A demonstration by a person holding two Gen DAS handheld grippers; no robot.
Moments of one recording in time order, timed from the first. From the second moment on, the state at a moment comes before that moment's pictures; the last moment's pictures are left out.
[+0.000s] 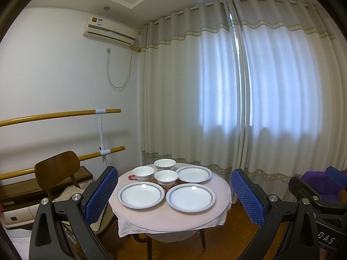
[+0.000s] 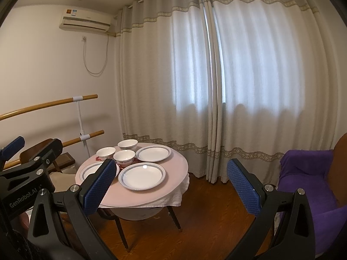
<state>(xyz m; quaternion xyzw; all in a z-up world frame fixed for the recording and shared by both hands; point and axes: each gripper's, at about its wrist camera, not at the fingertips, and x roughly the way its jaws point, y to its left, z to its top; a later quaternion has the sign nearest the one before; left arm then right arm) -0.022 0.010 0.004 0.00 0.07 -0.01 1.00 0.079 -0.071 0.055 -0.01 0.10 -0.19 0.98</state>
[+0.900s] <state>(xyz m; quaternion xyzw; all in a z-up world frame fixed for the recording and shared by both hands) -0.002 0.013 0.000 0.00 0.09 0.00 1.00 0.098 -0.069 0.048 -0.01 0.10 -0.18 0.98</state>
